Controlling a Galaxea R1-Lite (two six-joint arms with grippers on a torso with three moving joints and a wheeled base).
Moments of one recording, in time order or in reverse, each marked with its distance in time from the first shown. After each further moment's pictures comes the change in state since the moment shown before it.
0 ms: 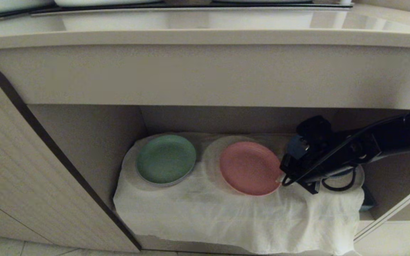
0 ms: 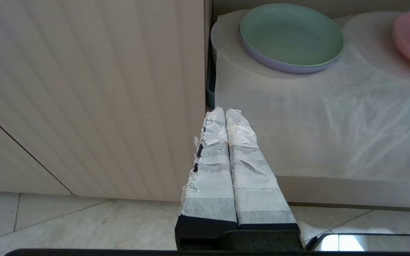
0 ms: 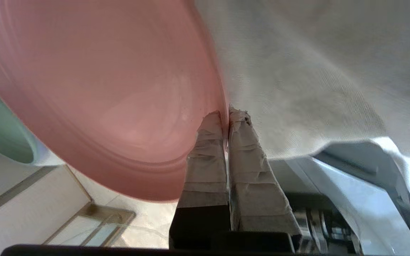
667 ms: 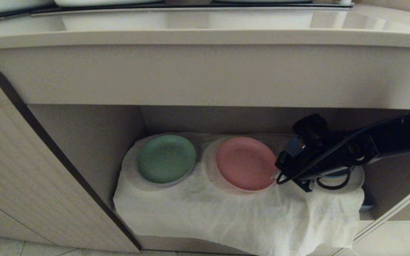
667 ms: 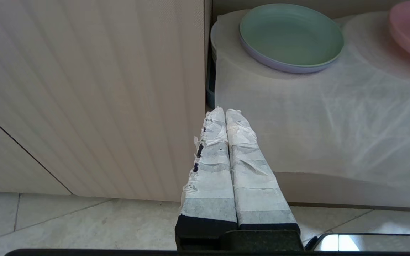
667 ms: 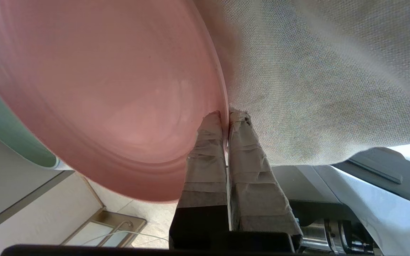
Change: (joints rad) left arm 0.000 0.000 0.000 0.000 0.000 0.000; right arm 0.033 -0.005 0.007 -0.054 -0.015 0.060
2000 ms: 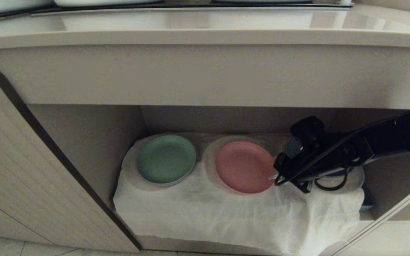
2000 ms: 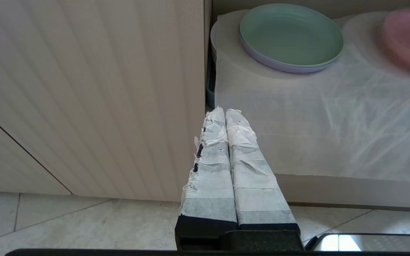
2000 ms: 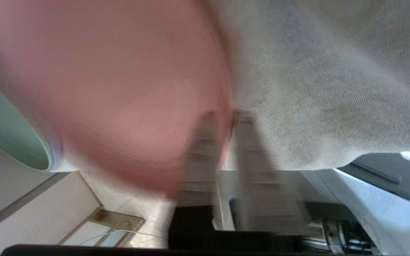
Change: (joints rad) left arm 0.000 0.000 0.000 0.000 0.000 0.000; right arm 0.003 0.024 -0.007 -0.002 0.000 -0.004
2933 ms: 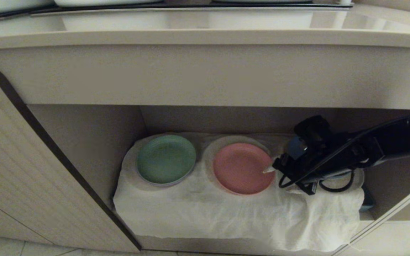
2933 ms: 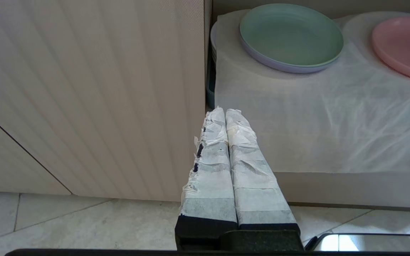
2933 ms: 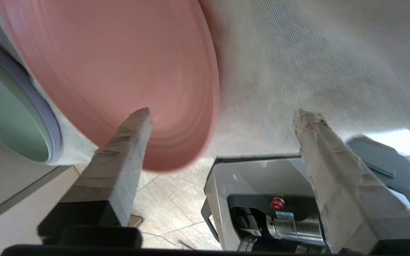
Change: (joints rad) left arm 0.000 0.000 0.000 0.000 0.000 0.000; right arm 0.000 -0.050 0.045 0.004 -0.004 -0.008
